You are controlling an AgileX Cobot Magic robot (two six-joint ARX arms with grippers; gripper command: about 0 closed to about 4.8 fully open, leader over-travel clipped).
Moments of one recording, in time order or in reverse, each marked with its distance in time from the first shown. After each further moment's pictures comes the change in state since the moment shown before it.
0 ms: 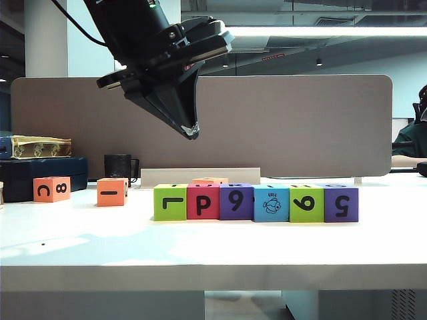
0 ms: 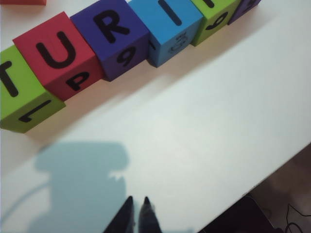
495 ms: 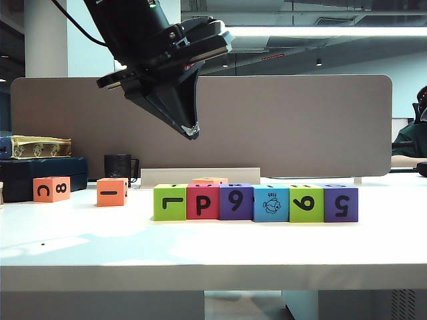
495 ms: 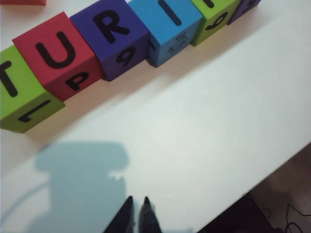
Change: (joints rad) left arm 0.000 0.000 0.000 0.000 0.000 0.000; right arm -0.002 0.000 -0.128 0.400 0.264 -0.068
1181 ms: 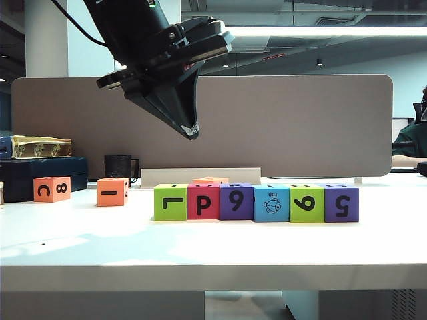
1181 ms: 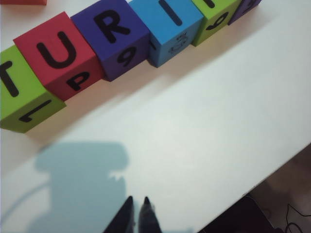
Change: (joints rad) left arm 0.000 0.000 0.000 0.000 0.000 0.000; right arm 0.000 0.000 -0.398 0.347 0.174 0.004
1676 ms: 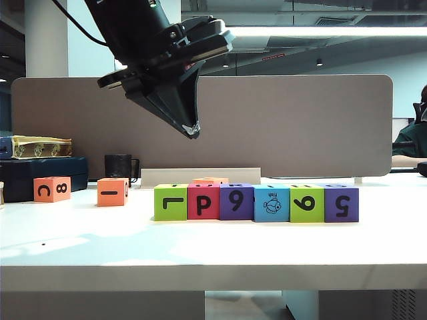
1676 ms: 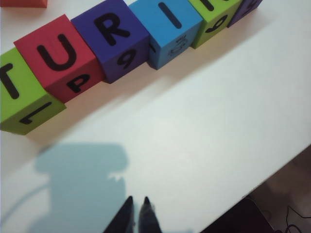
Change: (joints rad) left arm 0.000 0.000 0.000 0.006 0.000 0.000; right arm 0.000 0.000 -0.104 0.082 0.098 0.000
